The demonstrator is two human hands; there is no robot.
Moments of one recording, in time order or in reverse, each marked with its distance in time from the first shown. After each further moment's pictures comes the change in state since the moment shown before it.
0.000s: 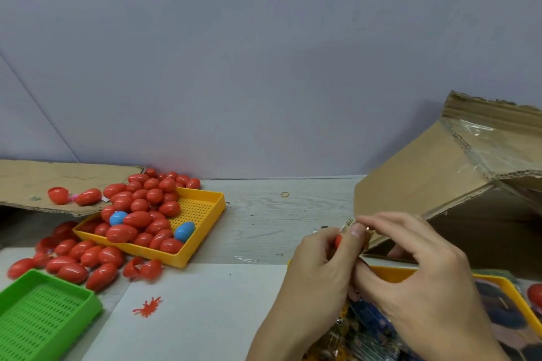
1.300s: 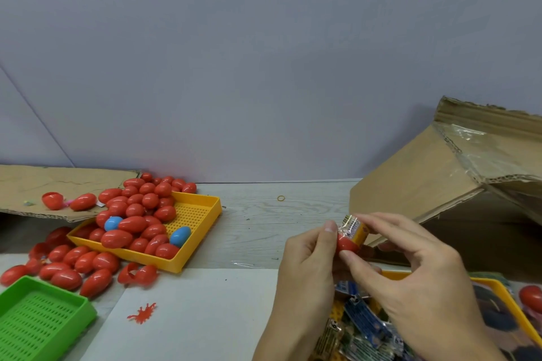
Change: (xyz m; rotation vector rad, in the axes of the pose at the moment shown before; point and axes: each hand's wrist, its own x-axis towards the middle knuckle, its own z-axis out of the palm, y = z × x) left_hand 0.006 -0.005 0.007 -0.271 0.125 0.003; right_hand 0.004 0.006 0.001 0.225 -0.027 0.137
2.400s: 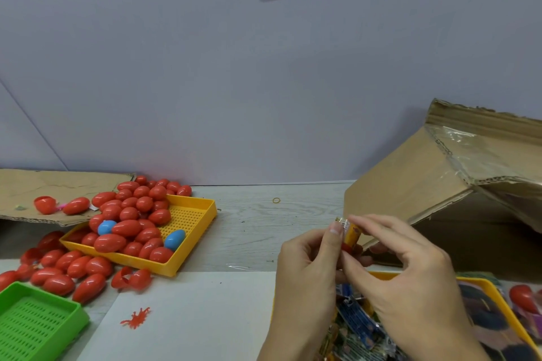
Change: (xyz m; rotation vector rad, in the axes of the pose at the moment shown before) left_hand -0.004 0.003 0.008 0.053 0.027 0.063; right_hand -0.002 0.005 0.001 -0.106 0.040 -0.049
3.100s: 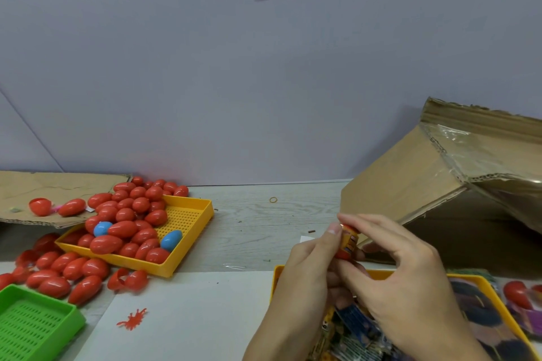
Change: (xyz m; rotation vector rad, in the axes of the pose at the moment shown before) left_hand -0.003 0.006 0.001 -0.147 -0.126 -0.283; right_hand 0.001 -0.001 -0.002 0.089 -0.076 -0.014
